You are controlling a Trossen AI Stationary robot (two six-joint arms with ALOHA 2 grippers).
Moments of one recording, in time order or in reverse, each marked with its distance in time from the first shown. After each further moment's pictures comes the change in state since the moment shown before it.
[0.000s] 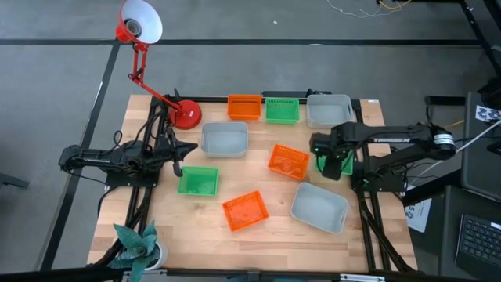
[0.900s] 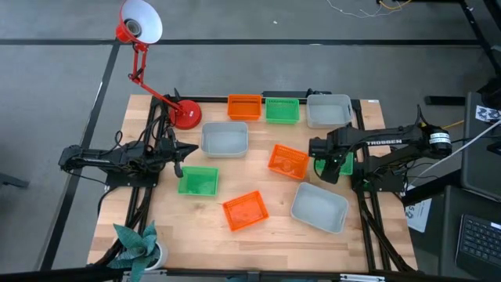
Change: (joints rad) left arm 0.000 0.000 0.000 -0.044 0.000 0.029; right arm 0.000 0.036 -0.106 0.096 -0.042 0.094
